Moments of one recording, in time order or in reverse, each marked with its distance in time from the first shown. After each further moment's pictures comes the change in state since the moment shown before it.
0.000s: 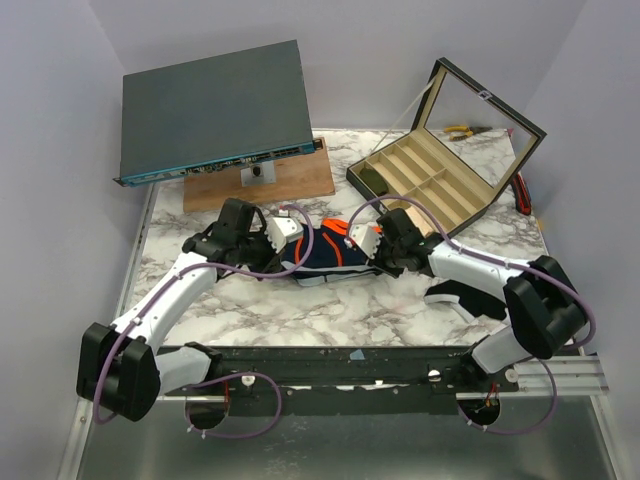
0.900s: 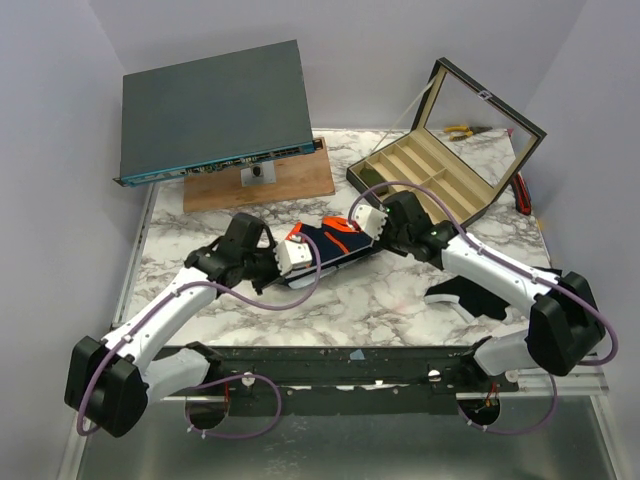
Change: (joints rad) left arm -0.085 -0.092 -0.053 -0.029 -0.045 0.158; right arm -0.002 -0.109 0.136 -0.099 0.183 -0.074
